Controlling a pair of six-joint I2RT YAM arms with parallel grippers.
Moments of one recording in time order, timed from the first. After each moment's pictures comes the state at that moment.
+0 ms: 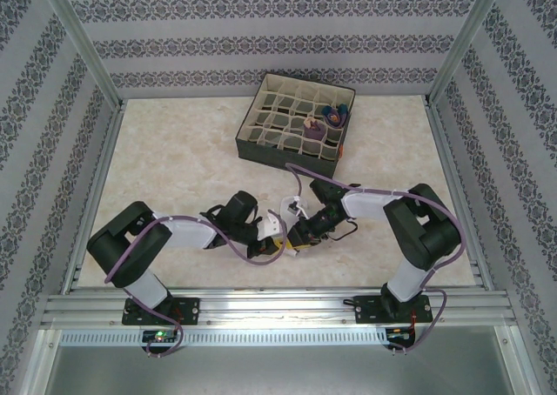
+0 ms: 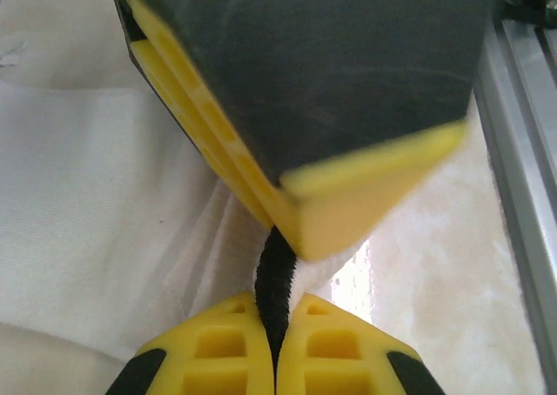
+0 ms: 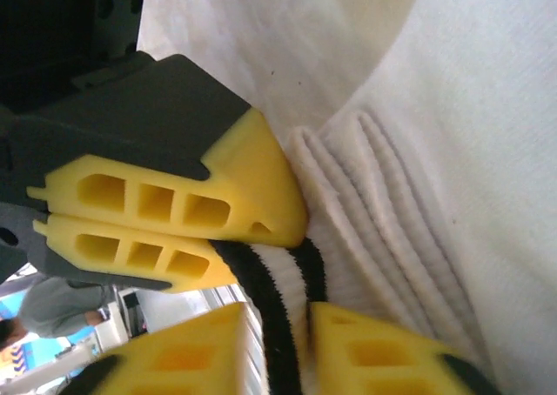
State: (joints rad) left arm -0.72 1.63 0.61 0.14 0.67 0.40; right arm 0.54 1.69 0.79 -0.49 -0.96 0.19
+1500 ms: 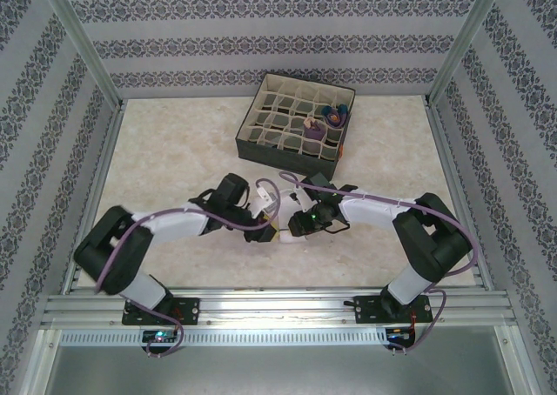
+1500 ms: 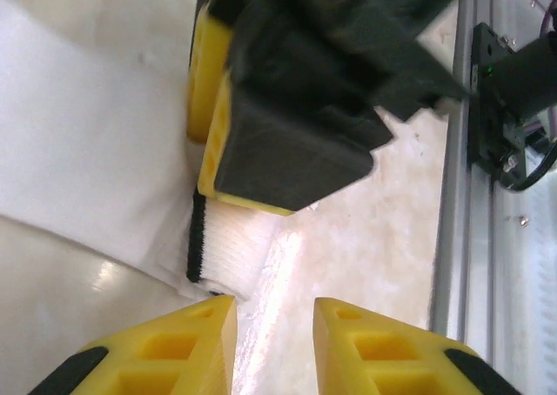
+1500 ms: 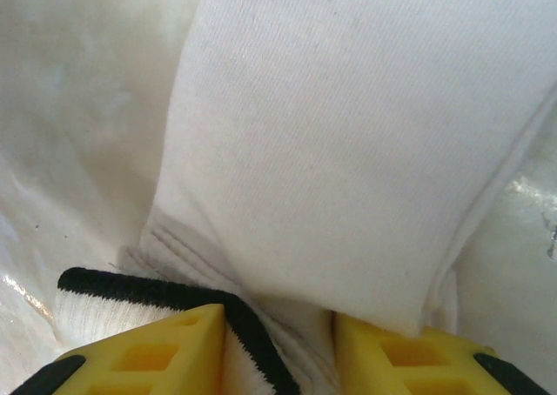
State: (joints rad) left arm -0.61 1.48 0.66 -0.01 0.69 0.10; right arm 0.64 1.63 0.82 -0.42 -0.33 0.29
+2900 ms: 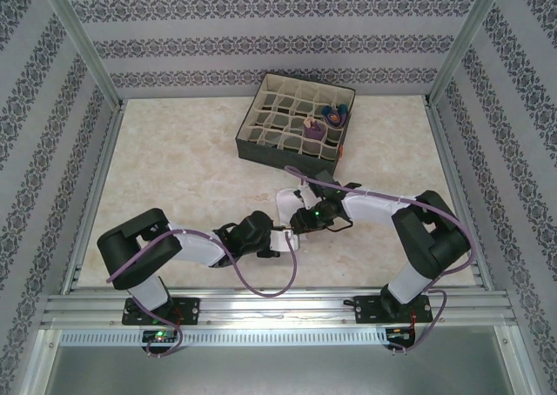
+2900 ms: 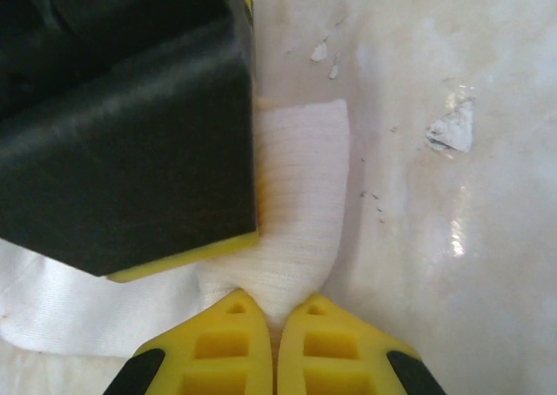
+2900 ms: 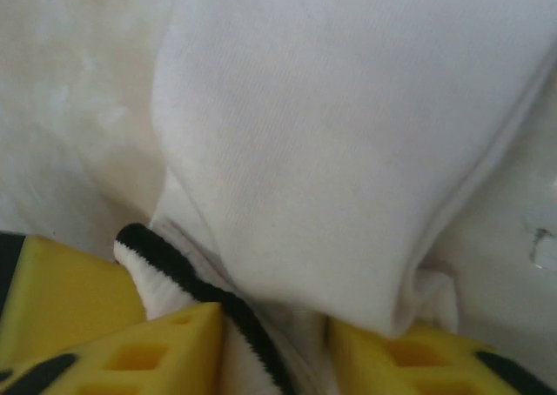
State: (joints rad) left arm -0.94 1.65 0.55 0.42 0.03 0.67; right arm 0.57 1.62 0.81 -0.40 -0.43 0.31
